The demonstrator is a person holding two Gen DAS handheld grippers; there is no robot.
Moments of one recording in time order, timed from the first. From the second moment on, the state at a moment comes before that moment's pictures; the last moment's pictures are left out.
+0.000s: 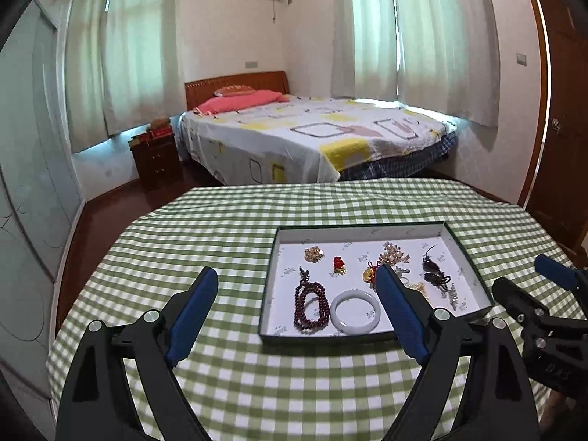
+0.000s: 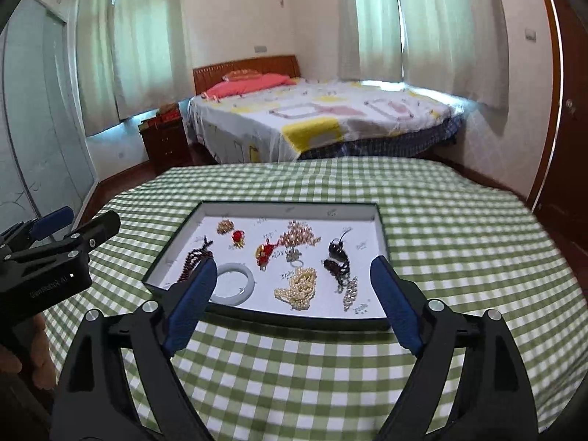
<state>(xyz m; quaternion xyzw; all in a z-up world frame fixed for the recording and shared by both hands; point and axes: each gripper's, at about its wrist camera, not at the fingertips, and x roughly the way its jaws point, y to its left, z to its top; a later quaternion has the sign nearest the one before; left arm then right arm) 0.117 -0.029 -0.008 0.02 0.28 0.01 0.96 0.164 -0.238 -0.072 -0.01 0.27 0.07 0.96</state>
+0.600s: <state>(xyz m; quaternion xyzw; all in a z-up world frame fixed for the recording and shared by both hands) 0.039 -0.017 0.038 0.01 0.23 0.02 0.97 0.088 -0.239 -0.015 -0.01 0.21 0.09 0.97</state>
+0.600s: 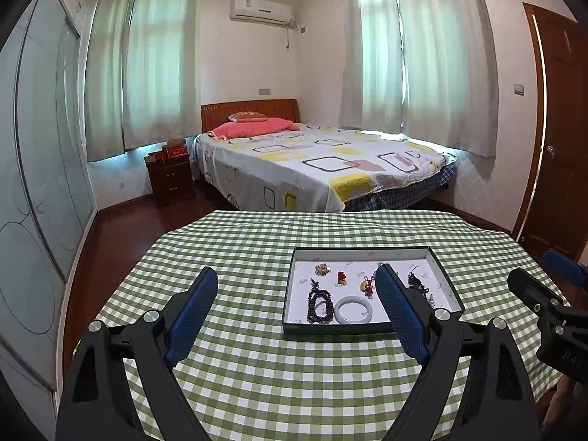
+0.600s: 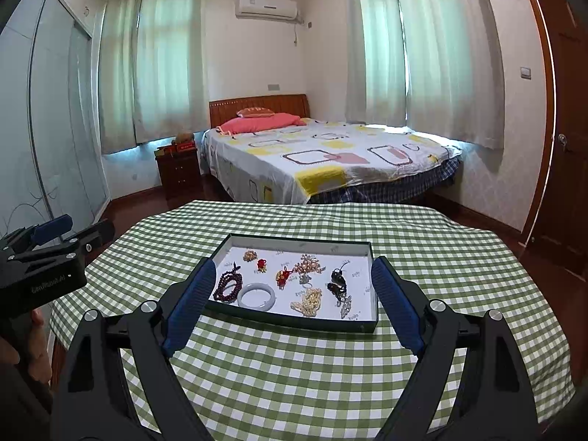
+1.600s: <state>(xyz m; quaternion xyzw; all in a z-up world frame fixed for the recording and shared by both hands) 0.032 -0.016 0.034 0.00 0.23 0.01 0.97 0.070 -0.237 -0.007 -0.01 0.19 0.09 0.98</state>
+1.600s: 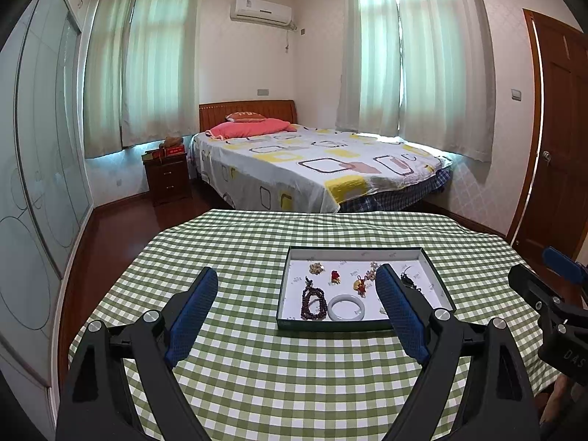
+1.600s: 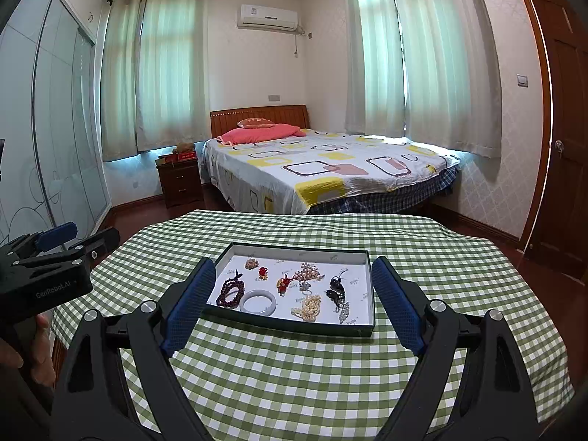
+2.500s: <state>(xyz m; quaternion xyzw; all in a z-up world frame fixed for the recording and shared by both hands) 0.035 -0.008 0.034 -0.02 0.24 0.01 0.97 0.076 -0.231 -0.016 -0.02 0.20 0.09 0.98</state>
